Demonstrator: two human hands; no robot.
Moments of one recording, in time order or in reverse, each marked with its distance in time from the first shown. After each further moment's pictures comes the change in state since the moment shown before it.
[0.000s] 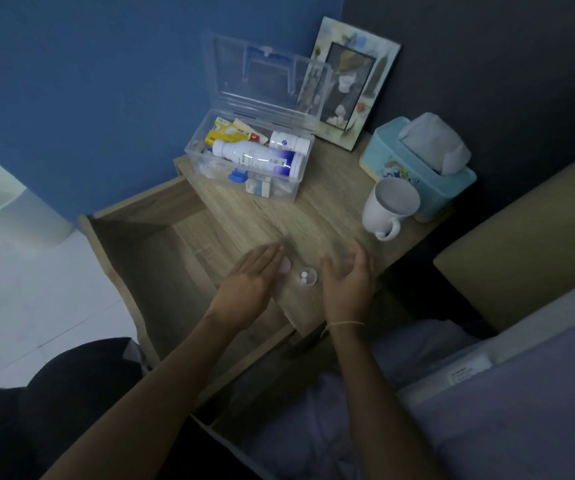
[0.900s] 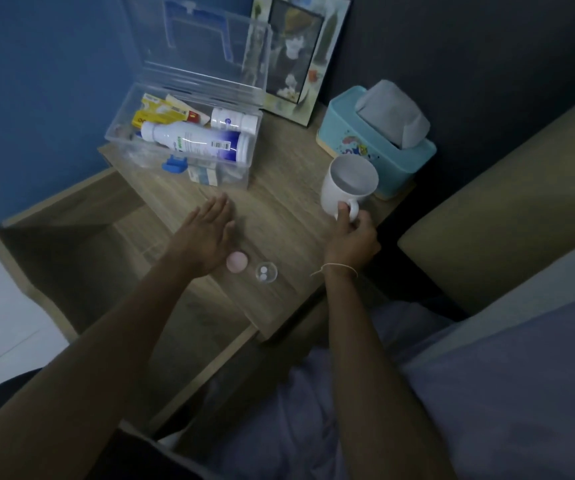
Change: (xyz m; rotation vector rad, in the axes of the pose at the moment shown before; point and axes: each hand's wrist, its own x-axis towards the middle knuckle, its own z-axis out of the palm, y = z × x) left_hand 0.085 -0.034 0.000 -0.139 -0.282 -0.152; right_hand 0.085 0.007 -0.009 0.101 0.381 0.227
